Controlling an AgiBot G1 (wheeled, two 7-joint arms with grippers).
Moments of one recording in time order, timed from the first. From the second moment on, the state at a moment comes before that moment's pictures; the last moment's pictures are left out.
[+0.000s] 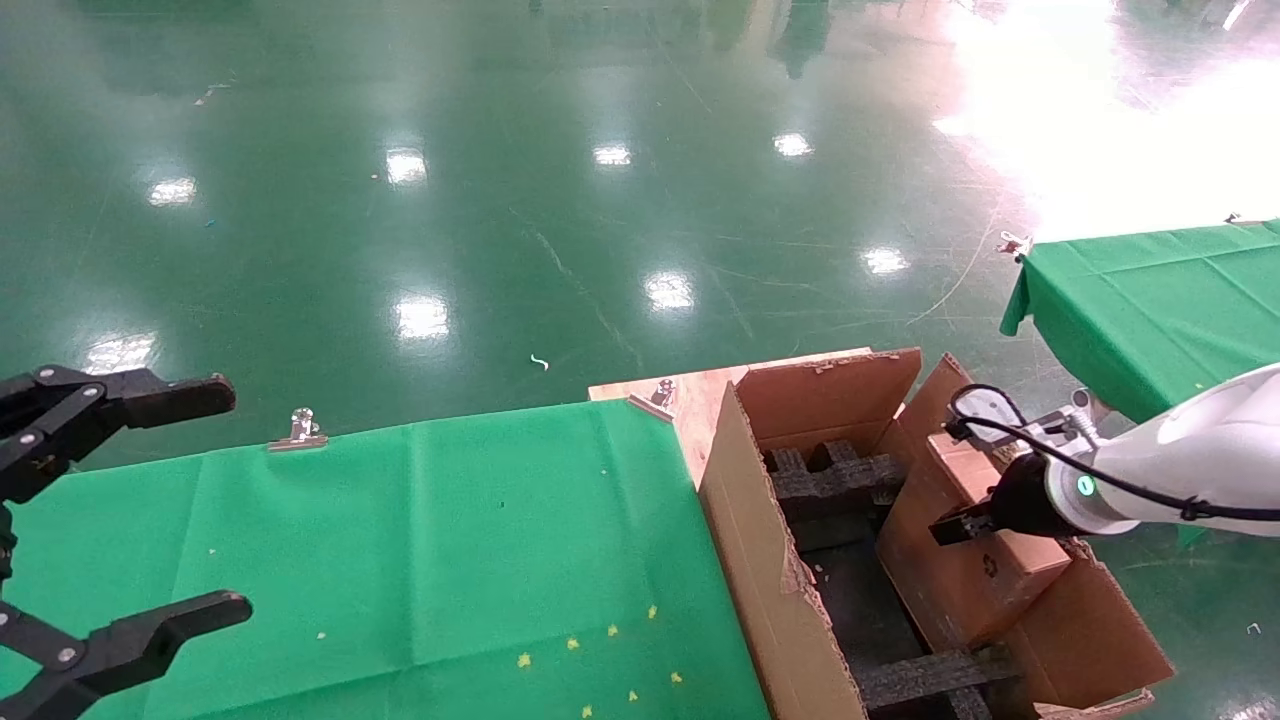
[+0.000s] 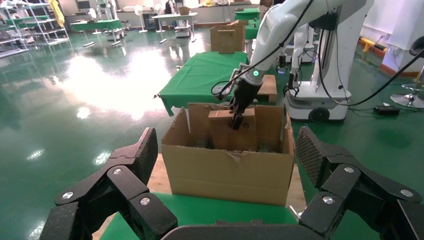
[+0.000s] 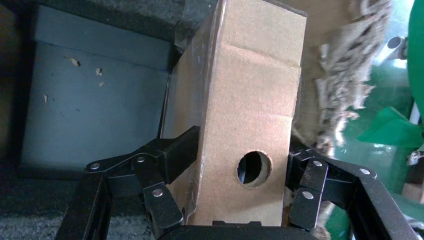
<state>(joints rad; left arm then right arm) -1.09 0.58 0.35 -1.25 0.67 1.46 -0.14 1.91 -0.56 -2.13 1.17 -1.85 -0.66 1.78</state>
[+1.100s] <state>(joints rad) -1.09 0.58 0.35 -1.25 0.67 1.46 -0.14 1.75 -0.62 -2.13 1.05 -1.75 -0.54 1.71</state>
